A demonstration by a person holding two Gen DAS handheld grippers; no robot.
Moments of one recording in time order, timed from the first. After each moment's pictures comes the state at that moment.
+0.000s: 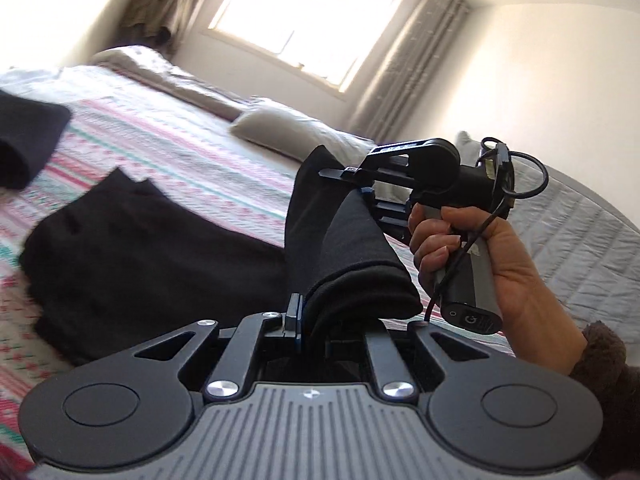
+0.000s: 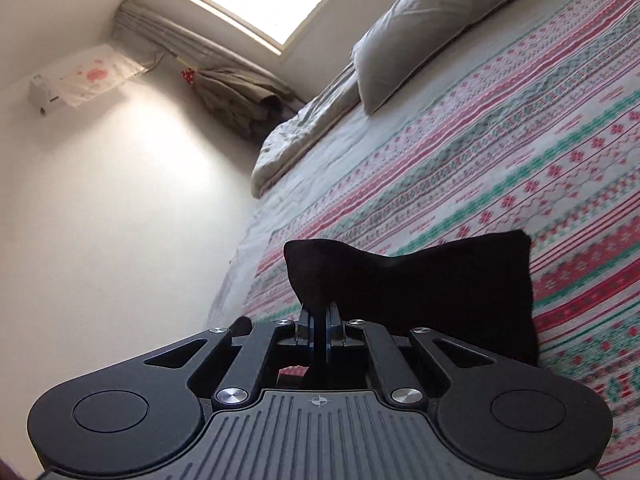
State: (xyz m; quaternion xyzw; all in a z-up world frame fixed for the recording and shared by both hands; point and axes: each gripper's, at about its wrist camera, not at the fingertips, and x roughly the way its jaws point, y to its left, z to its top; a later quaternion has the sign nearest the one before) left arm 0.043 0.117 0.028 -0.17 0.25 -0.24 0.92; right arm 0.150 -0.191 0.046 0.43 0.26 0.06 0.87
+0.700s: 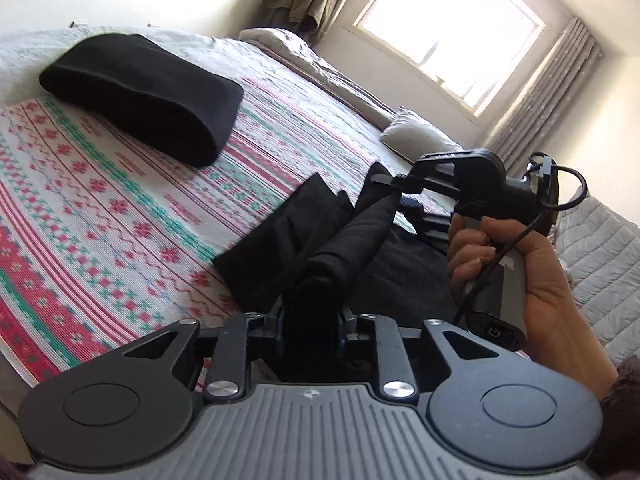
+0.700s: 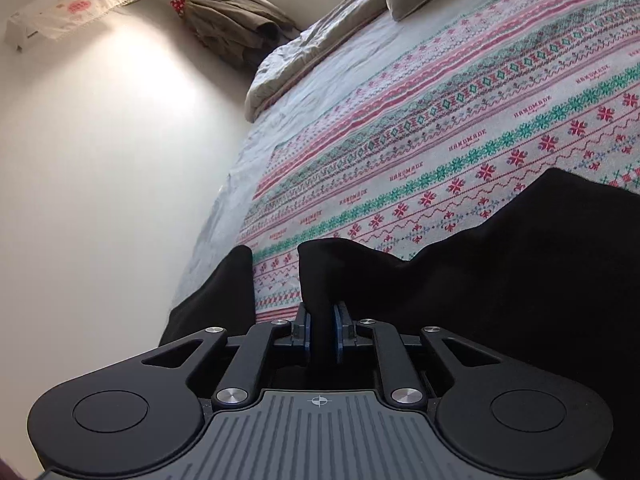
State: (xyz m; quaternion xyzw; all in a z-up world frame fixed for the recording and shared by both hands) left arm 0.059 0.189 0.025 -0.23 0.30 -0.06 0.92; right arm 0.245 -0.073 0.000 0.40 0.35 0.07 0.84
